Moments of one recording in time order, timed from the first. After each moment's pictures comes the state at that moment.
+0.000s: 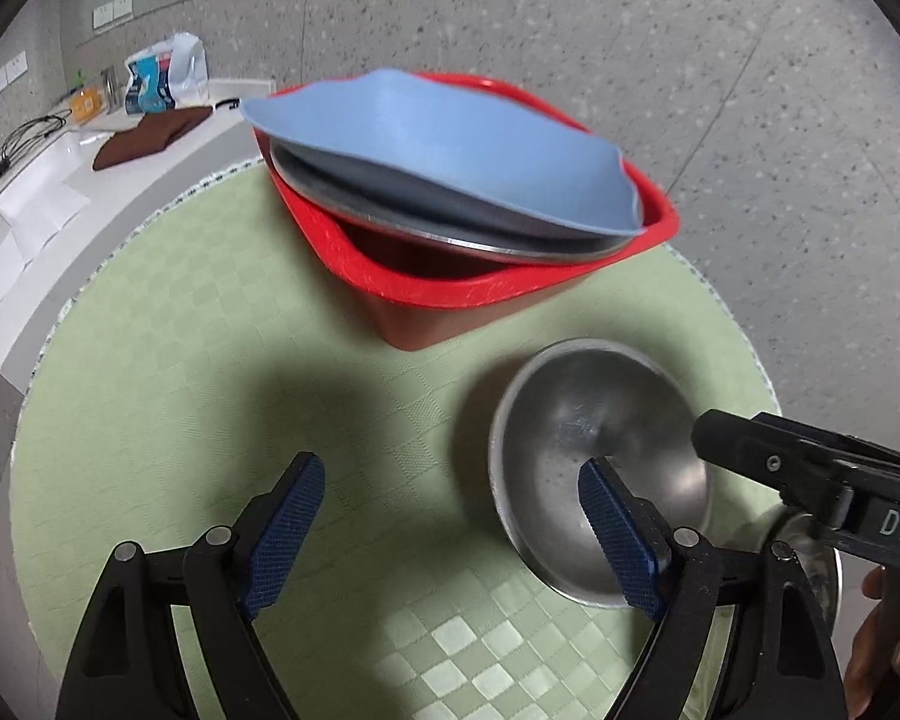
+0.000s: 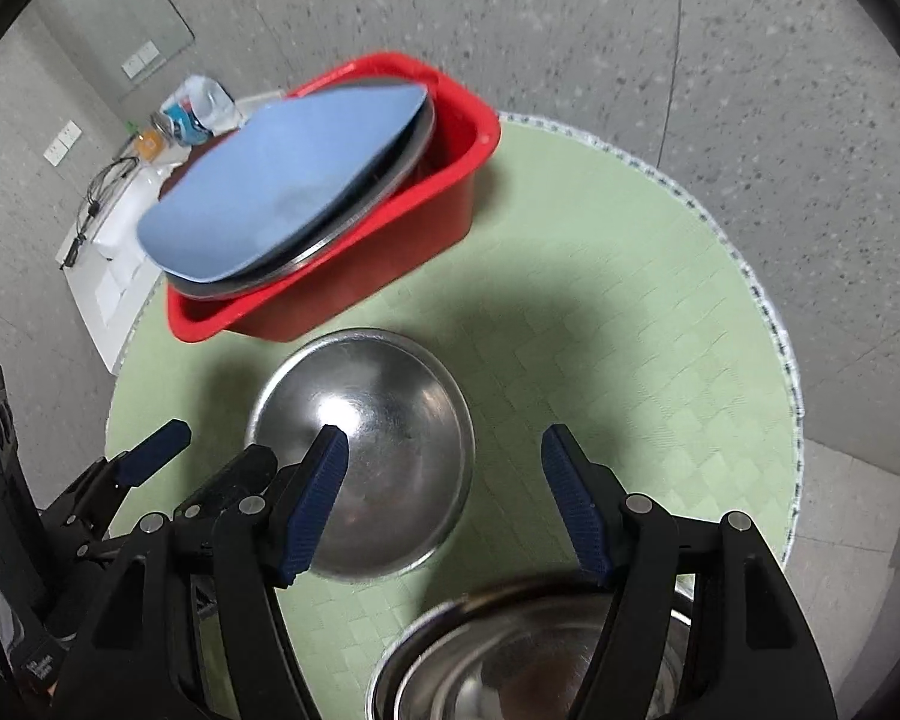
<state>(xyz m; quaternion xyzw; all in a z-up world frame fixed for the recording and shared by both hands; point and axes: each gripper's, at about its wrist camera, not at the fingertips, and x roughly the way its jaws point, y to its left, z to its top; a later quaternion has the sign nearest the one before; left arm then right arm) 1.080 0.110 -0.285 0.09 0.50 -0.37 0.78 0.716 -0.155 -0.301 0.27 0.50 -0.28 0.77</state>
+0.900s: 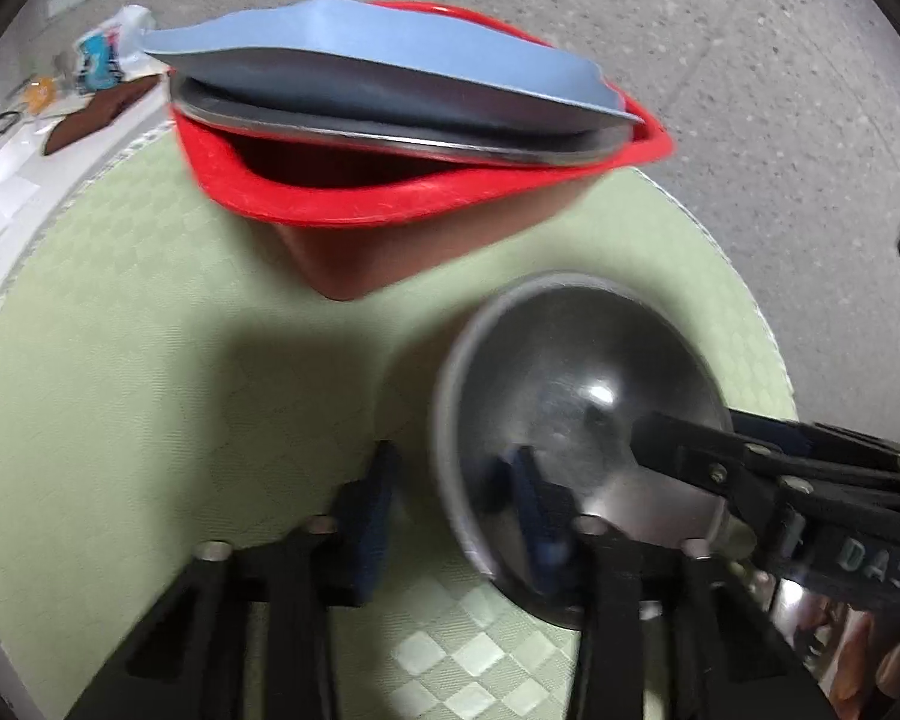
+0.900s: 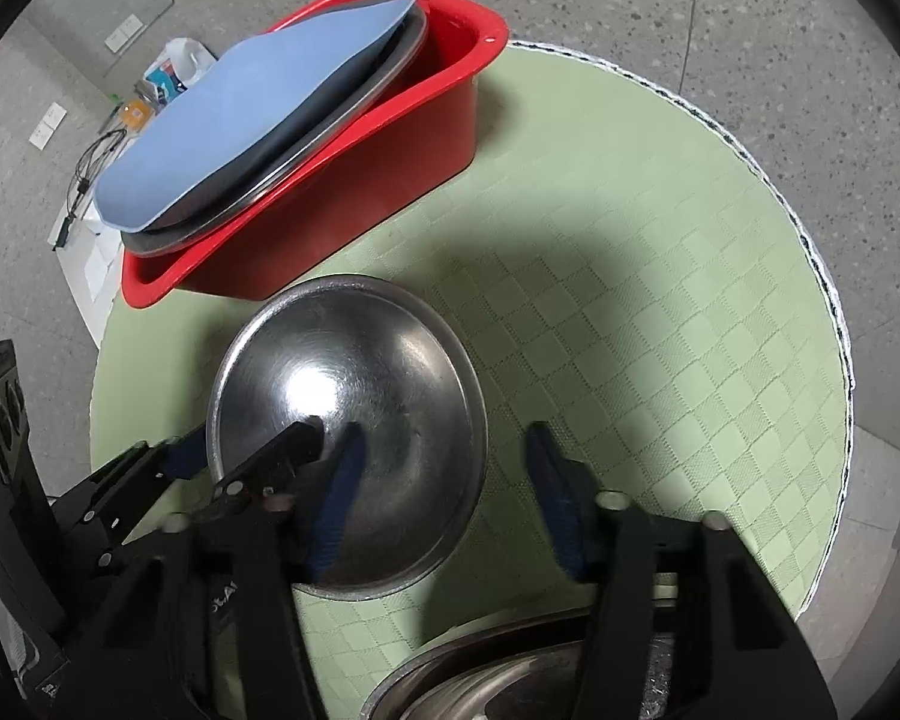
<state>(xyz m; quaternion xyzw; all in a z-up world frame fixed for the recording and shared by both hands) 1.090 0.057 -0.331 0.12 0.53 -0.41 0.73 0.720 -0.155 -0.332 0.30 0.54 -0.26 0.74</state>
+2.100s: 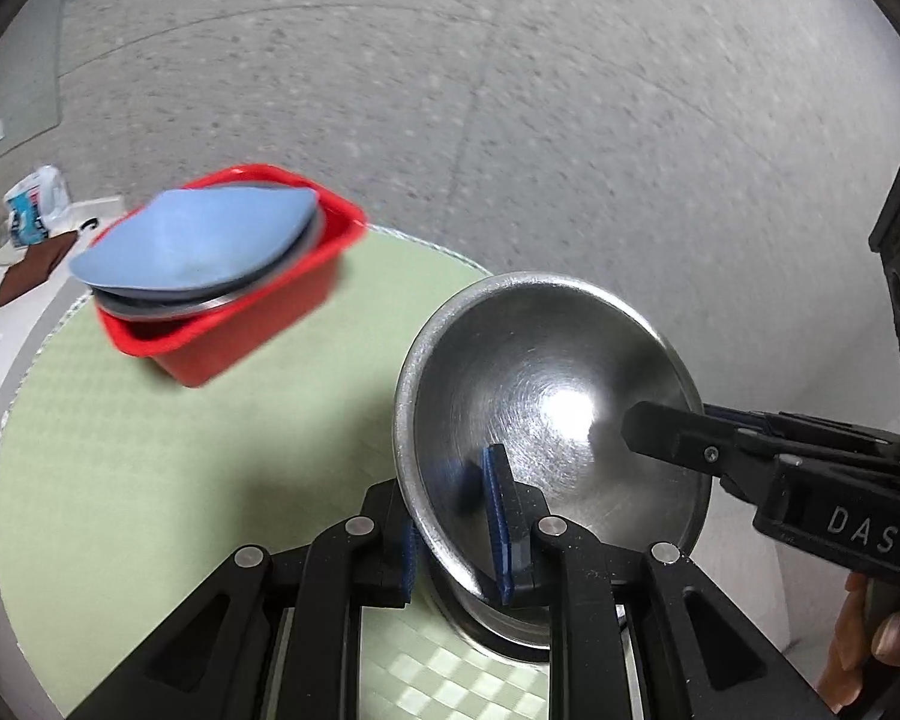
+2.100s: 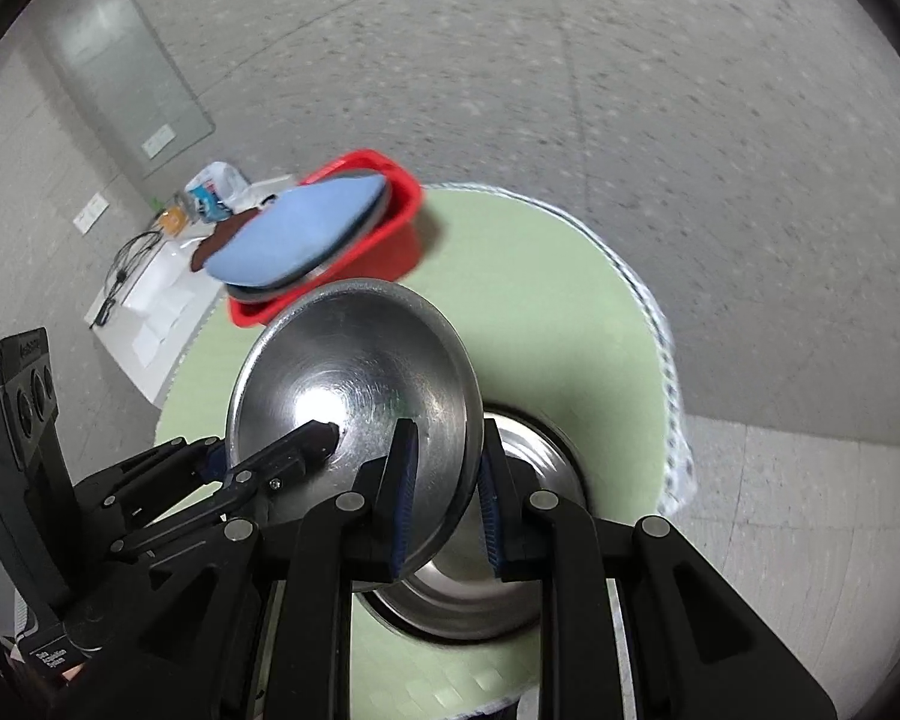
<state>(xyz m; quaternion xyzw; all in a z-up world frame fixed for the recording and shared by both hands) 0.948 0.106 -0.227 0.14 0.41 -0.53 0.73 0.583 -0.103 -0.229 0.28 0.40 -0.32 0.81</state>
